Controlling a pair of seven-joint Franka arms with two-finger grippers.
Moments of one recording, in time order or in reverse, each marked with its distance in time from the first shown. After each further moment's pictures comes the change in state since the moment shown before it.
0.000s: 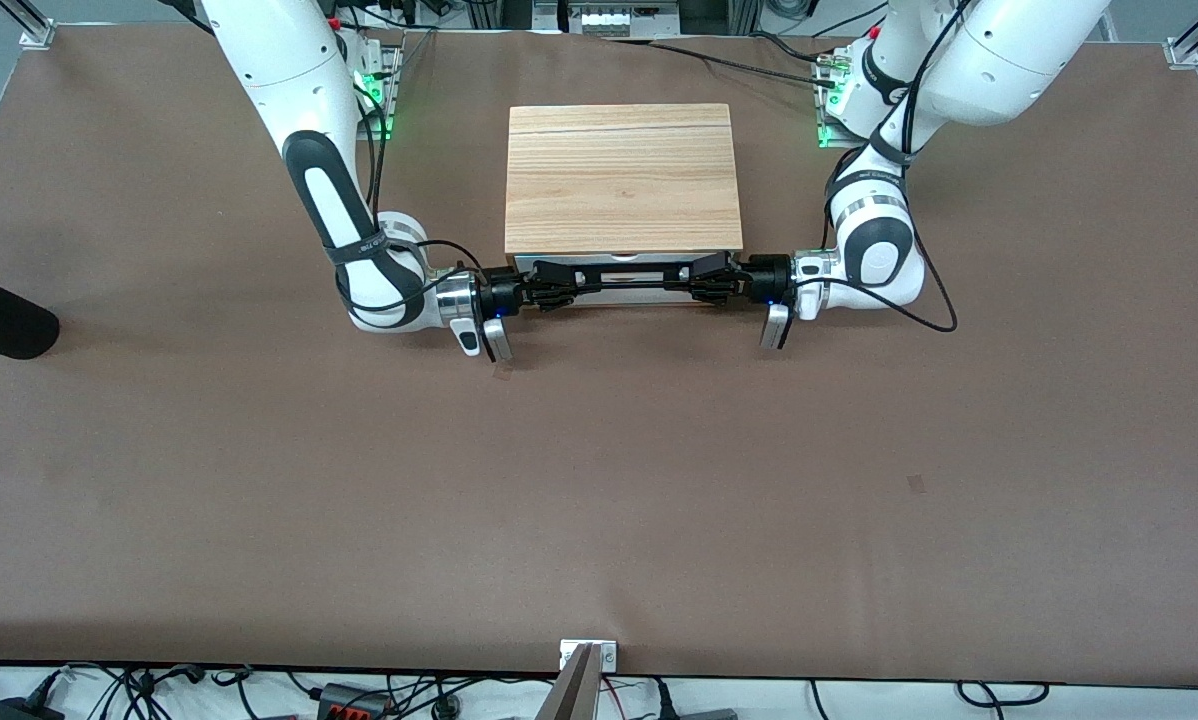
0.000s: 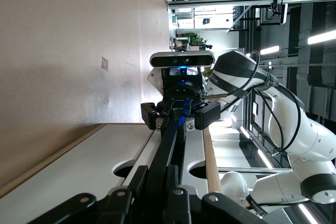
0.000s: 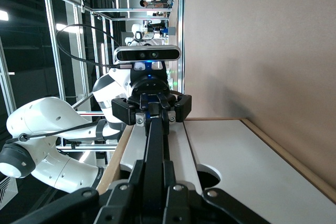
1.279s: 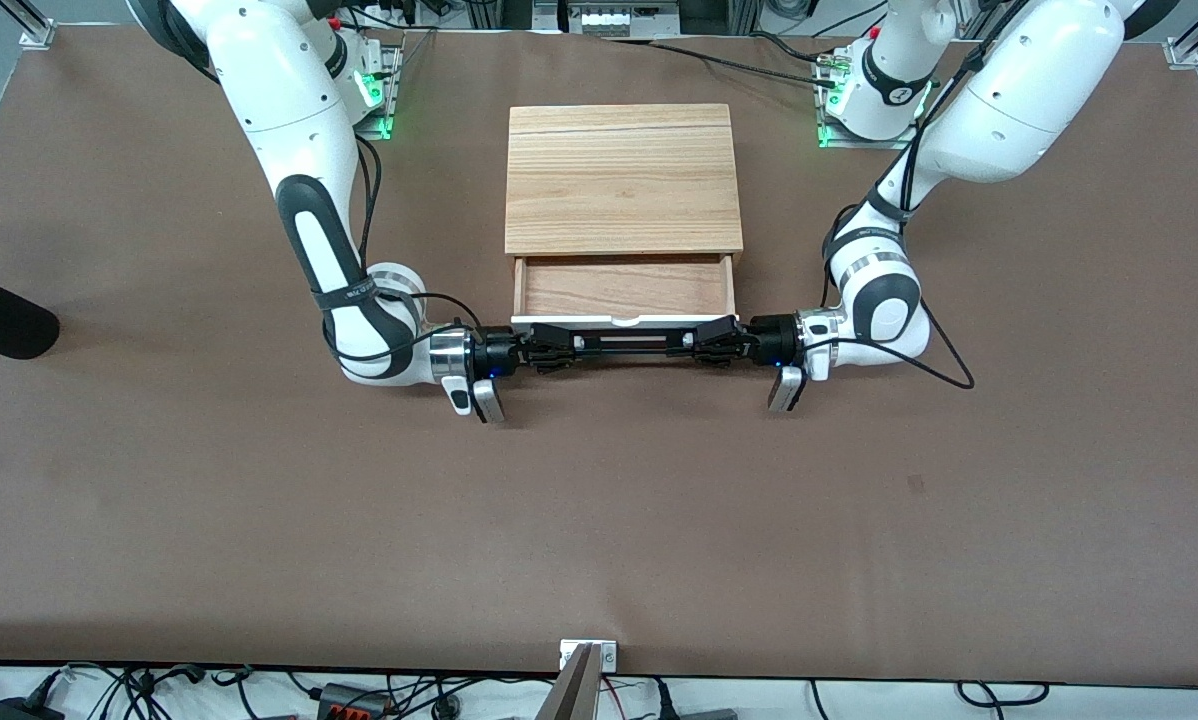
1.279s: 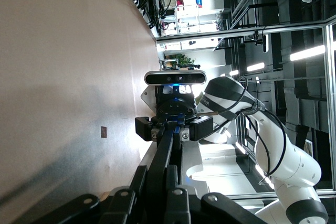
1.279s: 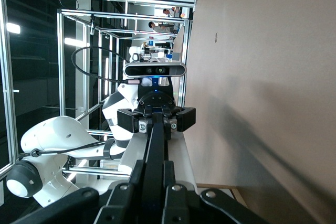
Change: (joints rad) left arm 0.022 0.194 0.017 0.289 0.010 0.011 -0.009; right arm -0.054 0.182 -0.013 0.315 0.008 0.028 0.045
